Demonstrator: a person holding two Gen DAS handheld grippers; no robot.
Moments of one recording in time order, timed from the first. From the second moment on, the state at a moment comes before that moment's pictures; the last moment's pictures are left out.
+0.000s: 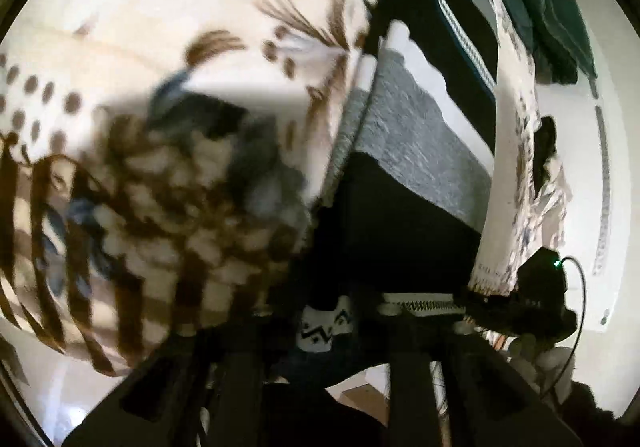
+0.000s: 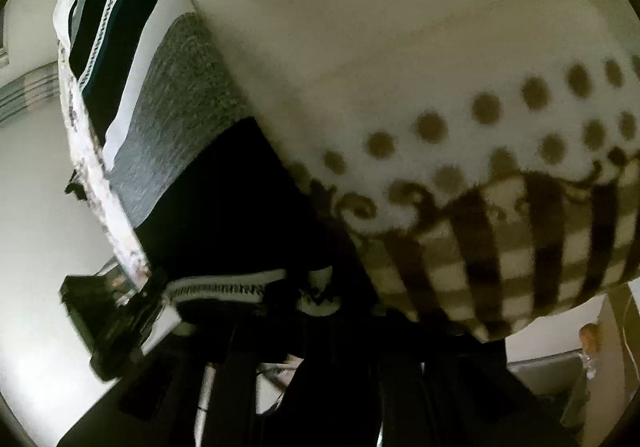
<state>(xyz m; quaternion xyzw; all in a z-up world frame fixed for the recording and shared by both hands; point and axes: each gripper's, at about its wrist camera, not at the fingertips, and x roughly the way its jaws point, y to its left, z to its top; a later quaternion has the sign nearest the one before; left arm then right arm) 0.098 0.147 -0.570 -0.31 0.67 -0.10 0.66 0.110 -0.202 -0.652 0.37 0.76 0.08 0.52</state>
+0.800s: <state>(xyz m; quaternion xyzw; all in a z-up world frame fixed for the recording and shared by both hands) 0.118 0.129 -0.490 -0.40 0.61 -0.16 0.66 0.137 -0.170 -0.567 0.46 0.68 0.17 0.53</state>
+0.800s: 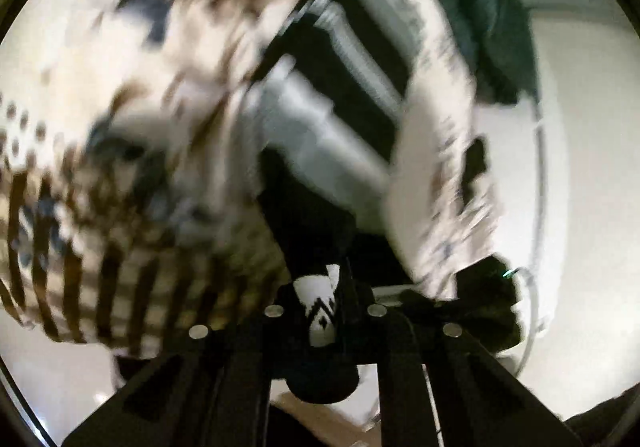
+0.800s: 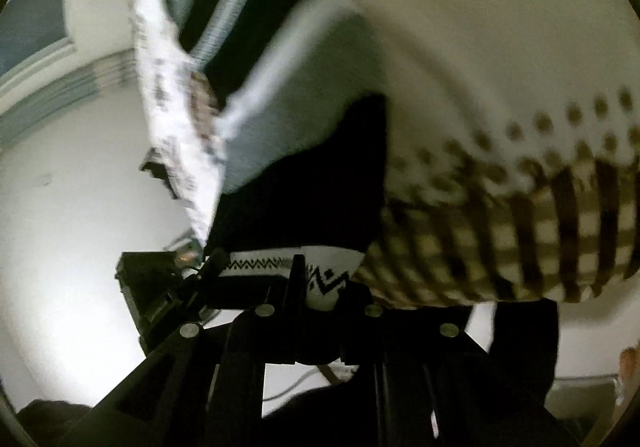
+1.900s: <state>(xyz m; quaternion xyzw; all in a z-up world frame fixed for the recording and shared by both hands) 0.421 0.180 -0.527 -0.37 0.53 -0.12 0.75 0.544 -0.212 -0.565 0.36 0.66 0.11 0.65</state>
